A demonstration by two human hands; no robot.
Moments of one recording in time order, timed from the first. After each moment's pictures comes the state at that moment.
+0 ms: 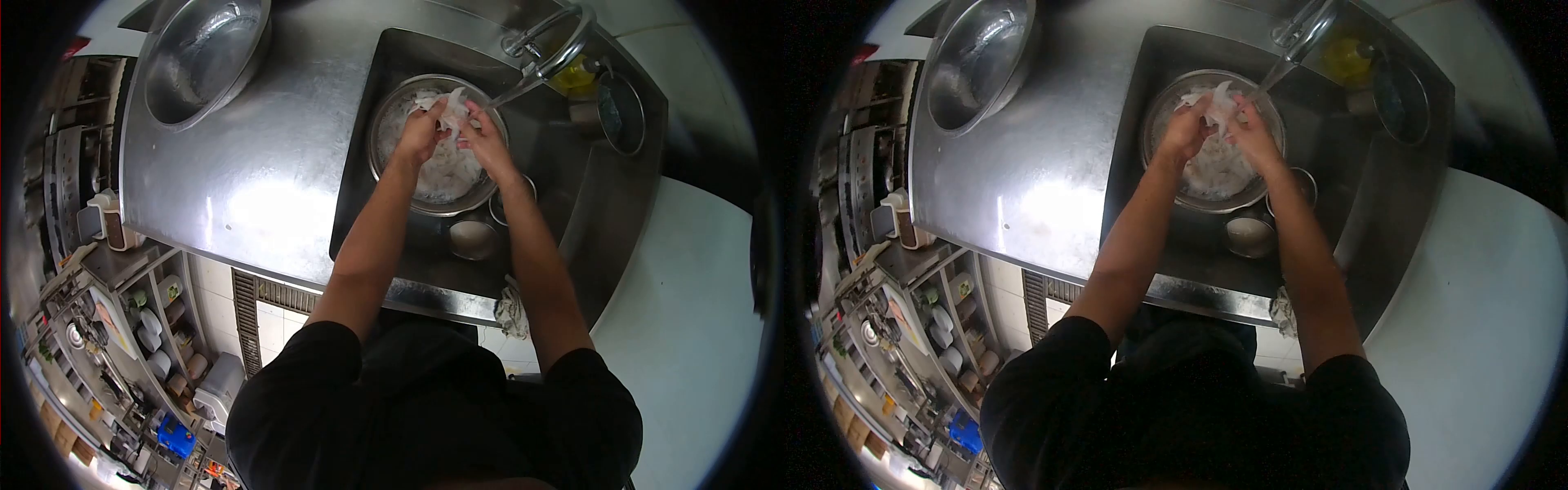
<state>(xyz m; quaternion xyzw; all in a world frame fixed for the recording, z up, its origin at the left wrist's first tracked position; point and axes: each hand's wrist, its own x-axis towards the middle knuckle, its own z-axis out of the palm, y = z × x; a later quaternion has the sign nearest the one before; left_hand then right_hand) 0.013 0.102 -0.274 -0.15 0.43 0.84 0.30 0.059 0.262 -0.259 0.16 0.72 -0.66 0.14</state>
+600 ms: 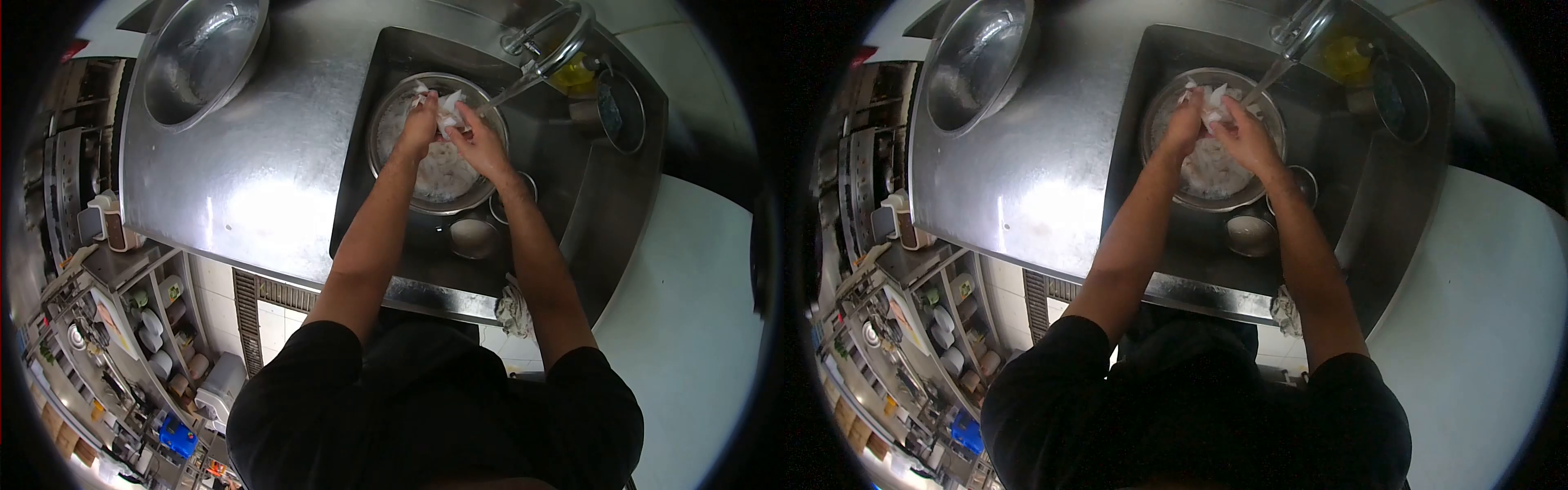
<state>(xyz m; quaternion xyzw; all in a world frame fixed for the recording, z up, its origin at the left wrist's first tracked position) 0.010 0.108 -0.280 -0.18 0.54 0.77 0.28 0.067 0.254 -0.234 0.04 0.87 -0.48 0.10</state>
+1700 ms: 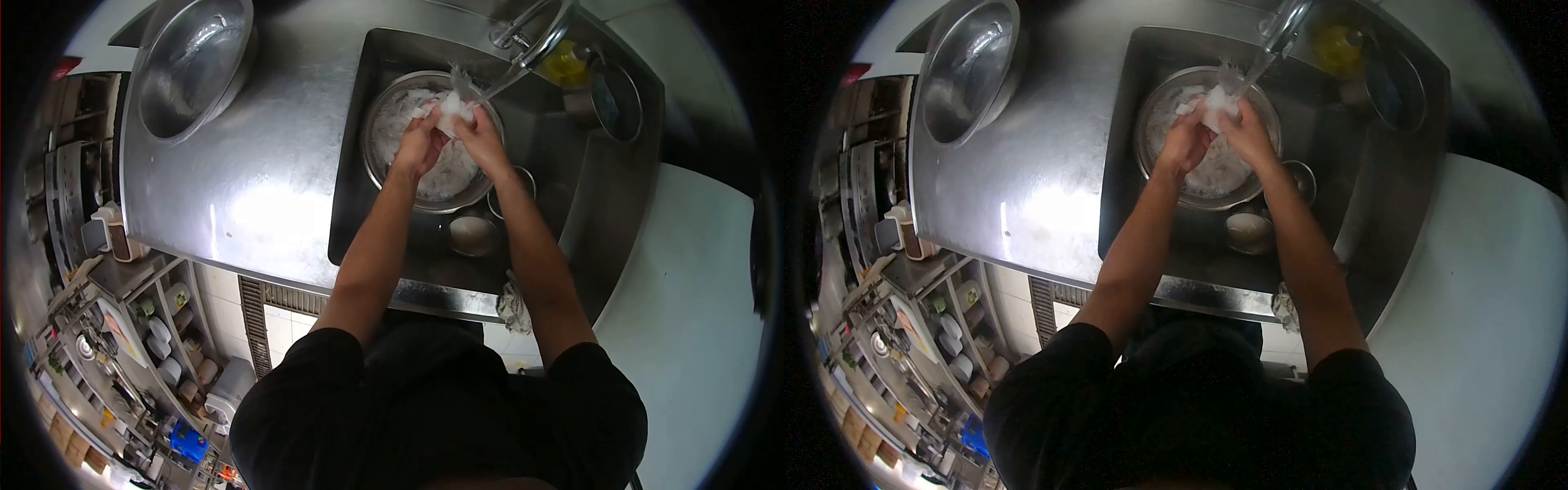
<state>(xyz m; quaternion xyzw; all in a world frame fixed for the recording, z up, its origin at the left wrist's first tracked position) 0.039 0.116 -0.289 -0.11 0.28 0.91 0.28 0.062 0.262 -0.262 0.13 0.77 -0.63 0.05</state>
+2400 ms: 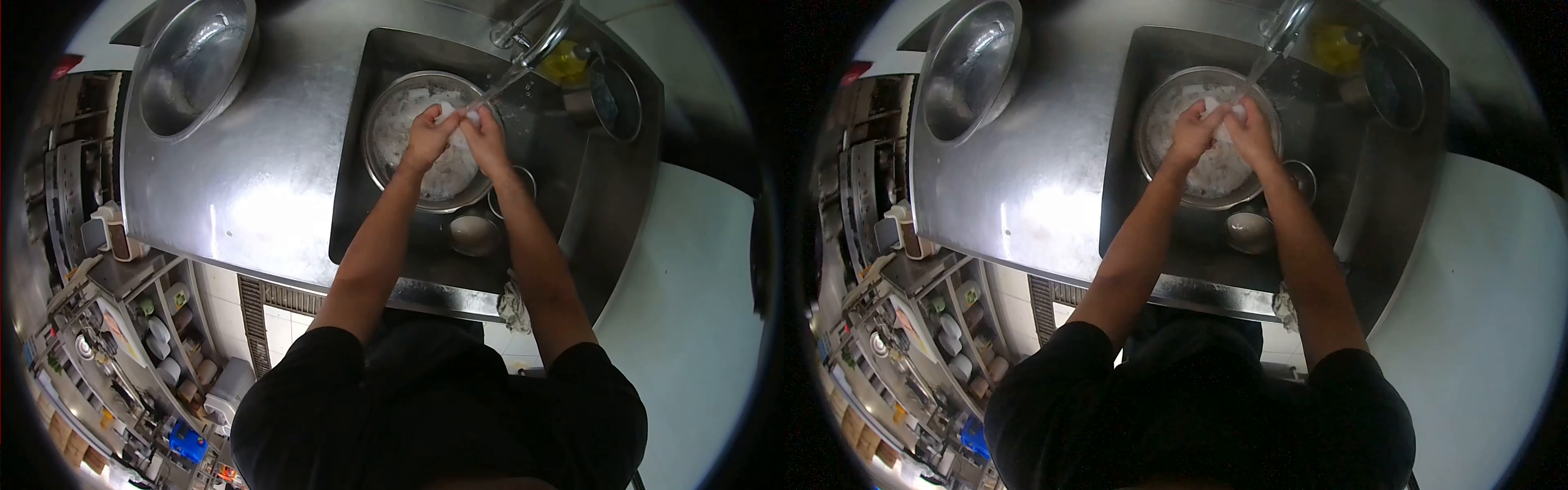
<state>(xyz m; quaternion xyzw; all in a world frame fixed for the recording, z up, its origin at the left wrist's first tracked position) 0.035 0.117 -0.259 -0.06 0.62 0.73 0.29 0.066 0.264 -0.257 0.15 0.78 -0.61 0.02</state>
